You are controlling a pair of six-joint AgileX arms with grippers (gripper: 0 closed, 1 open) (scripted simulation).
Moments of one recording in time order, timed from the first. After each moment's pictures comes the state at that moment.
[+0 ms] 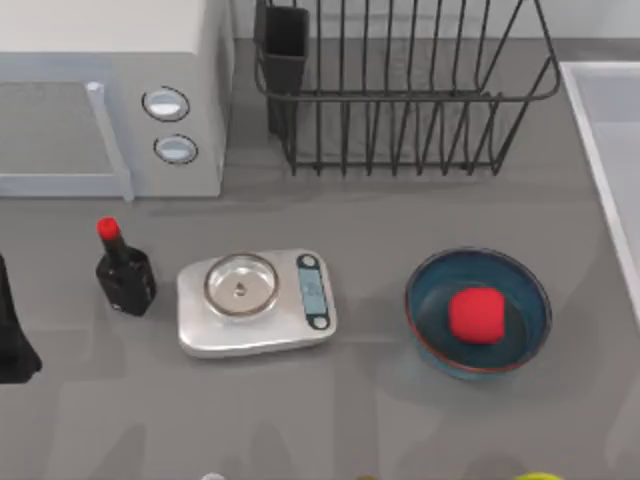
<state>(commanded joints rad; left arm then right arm) 0.00 0.00 0.00 0.00 0.00 0.00 -0.46 2.48 2.09 -1.10 -0.04 -0.43</state>
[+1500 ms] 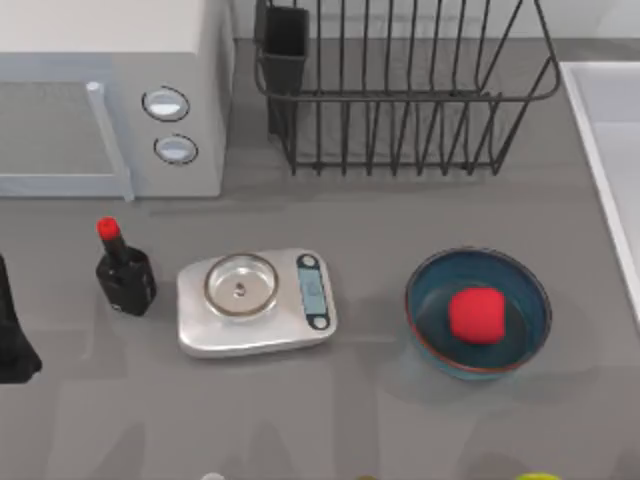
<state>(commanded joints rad) 0.00 0.00 0.00 0.00 0.00 0.00 -0.63 1.56 1.66 -1.47 0.02 -0.68</state>
